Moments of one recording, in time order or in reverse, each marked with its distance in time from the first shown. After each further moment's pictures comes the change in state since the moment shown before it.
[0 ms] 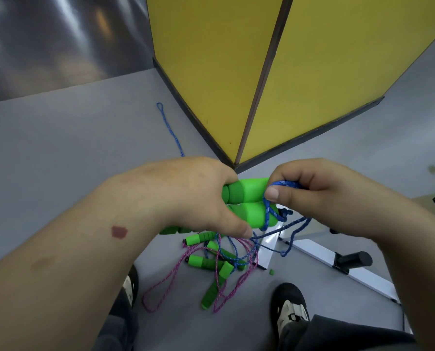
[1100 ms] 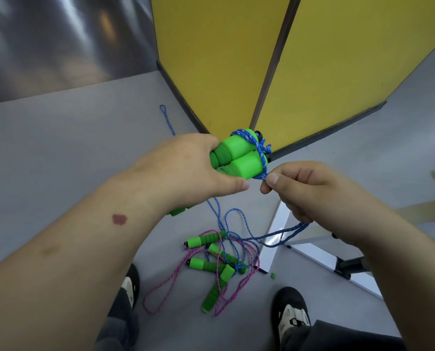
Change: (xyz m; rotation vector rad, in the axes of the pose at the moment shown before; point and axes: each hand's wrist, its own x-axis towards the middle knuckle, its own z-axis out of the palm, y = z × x) left_hand 0.012 -0.022 -0.002 -0.340 0.307 -0.088; right_hand 0.010 0.001 0.017 0.262 0.143 0.190
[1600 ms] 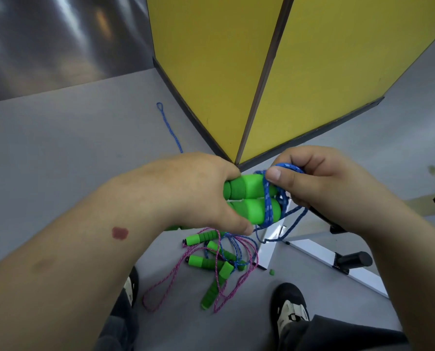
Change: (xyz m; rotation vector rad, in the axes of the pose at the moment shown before) left_hand -0.016 0.020 0.004 0.332 -0.267 0.116; right_hand -0.001 -0.001 -0.011 0.041 -0.005 -0.243
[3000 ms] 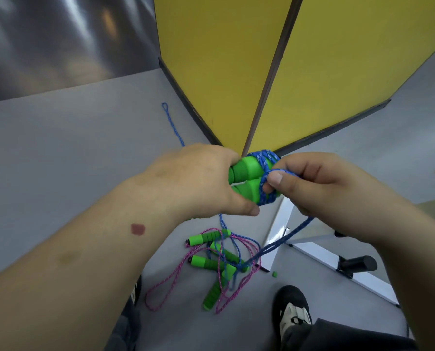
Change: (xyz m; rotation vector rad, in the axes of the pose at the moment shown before) left_hand 0.008 -0.004 0.004 -0.076 0.174 -0.062; right_hand -0.005 -0.019 0.008 -0.134 -0.052 0.095
